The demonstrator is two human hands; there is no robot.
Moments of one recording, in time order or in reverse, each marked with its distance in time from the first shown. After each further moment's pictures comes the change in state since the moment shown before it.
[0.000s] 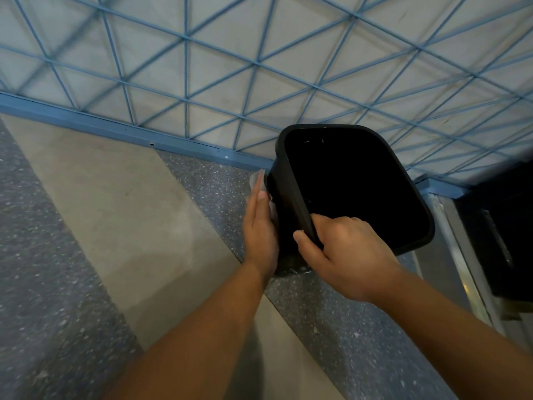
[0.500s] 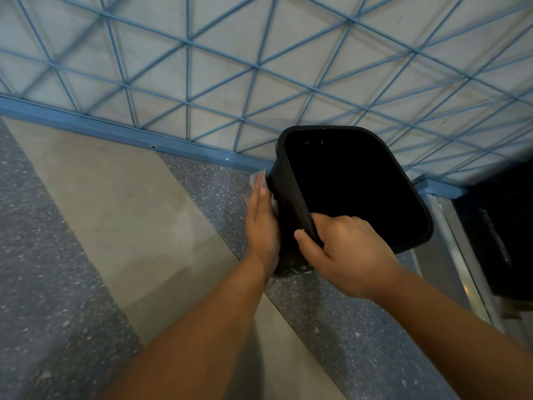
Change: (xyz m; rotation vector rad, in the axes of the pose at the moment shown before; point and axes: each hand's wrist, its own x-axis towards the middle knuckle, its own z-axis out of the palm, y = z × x) left_hand 0.000 0.009 0.007 0.057 0.047 -0.023; right_hand 0.000 0.002 0.002 0.004 0.009 0.005
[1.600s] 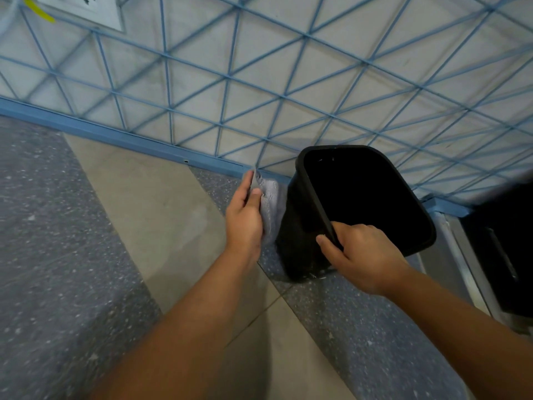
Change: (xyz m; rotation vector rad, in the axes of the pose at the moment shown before) left_hand 0.008 0.064 -0.045 0.014 0.114 0.014; right_hand -0.002 -0.002 0.001 -0.011 0.031 0.034
